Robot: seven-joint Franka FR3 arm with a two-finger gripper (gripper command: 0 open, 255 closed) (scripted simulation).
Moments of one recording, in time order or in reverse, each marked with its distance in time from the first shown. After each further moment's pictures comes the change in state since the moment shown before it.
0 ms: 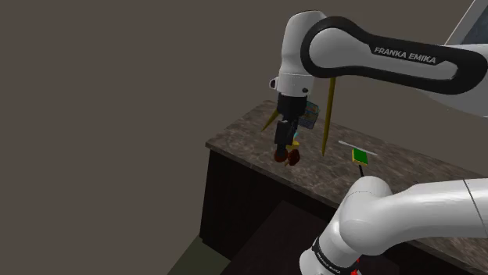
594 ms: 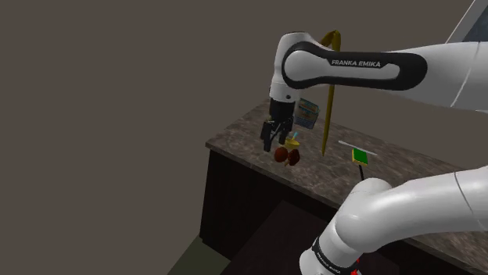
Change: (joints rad) arm -0.117 0.130 -0.043 -0.038 -0.042 0.203 0.103
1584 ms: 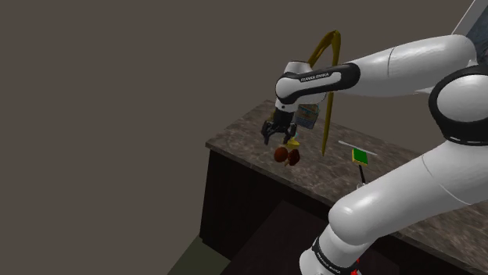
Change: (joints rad) arm -0.229 0.298 -0.123 0.001 -0.071 0.387 0.230
